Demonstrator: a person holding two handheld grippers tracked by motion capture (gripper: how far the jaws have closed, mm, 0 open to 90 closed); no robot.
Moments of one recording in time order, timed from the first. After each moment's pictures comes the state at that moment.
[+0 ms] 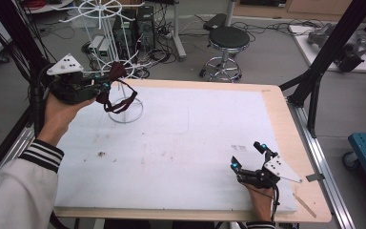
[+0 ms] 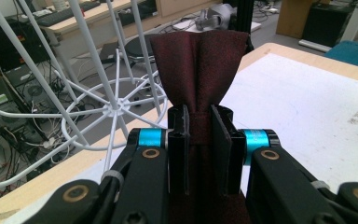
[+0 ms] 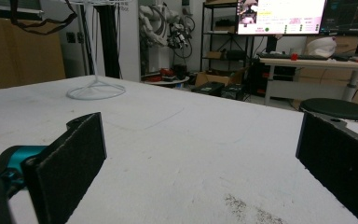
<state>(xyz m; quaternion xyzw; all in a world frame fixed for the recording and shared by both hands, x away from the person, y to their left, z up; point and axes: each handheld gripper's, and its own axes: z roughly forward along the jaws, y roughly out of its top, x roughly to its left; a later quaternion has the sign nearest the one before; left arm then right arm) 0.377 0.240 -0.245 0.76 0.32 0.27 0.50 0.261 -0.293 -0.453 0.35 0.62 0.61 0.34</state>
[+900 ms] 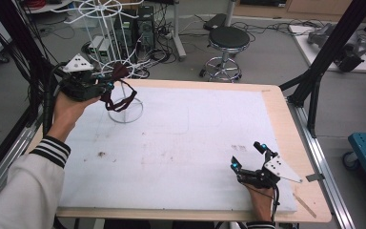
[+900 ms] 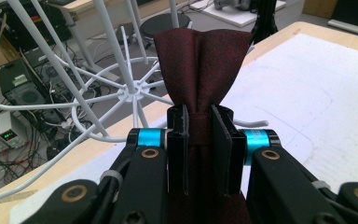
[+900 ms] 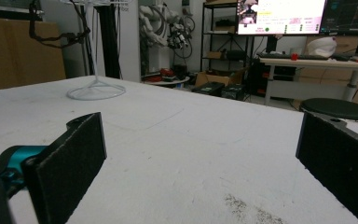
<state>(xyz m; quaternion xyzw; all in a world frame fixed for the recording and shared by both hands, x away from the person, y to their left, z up) 0.397 0.233 -0.257 0.77 0.35 0.29 0.45 0.261 -0.293 -0.453 0.35 0.63 0.61 0.34</state>
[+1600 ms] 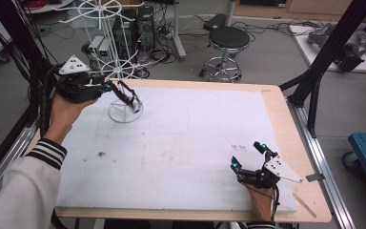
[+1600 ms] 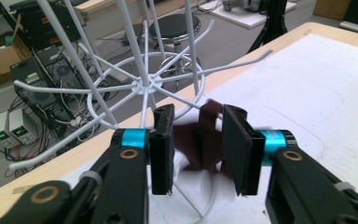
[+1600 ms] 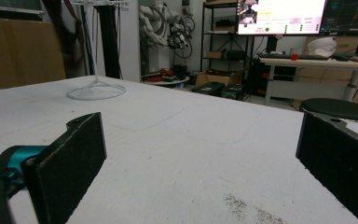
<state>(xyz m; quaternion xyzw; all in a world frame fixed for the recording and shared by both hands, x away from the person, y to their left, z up) 0.392 0.241 -0.260 0.76 0.36 0.30 0.46 0.261 -0.293 -0.453 0.35 0.63 0.61 0.34</state>
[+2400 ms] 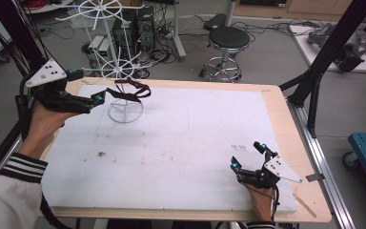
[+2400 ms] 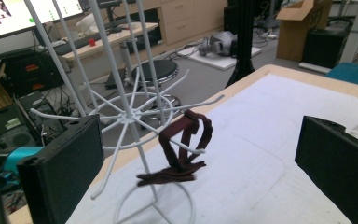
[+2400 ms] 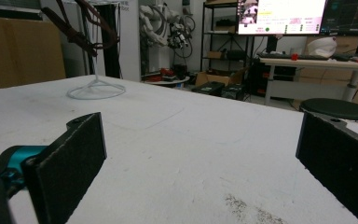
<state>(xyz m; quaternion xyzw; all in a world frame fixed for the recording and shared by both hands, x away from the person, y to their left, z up) 0.346 0.262 -0.250 0.72 0.29 0.30 0.55 0.261 -0.293 -0.453 0.34 0.63 0.61 0.34</state>
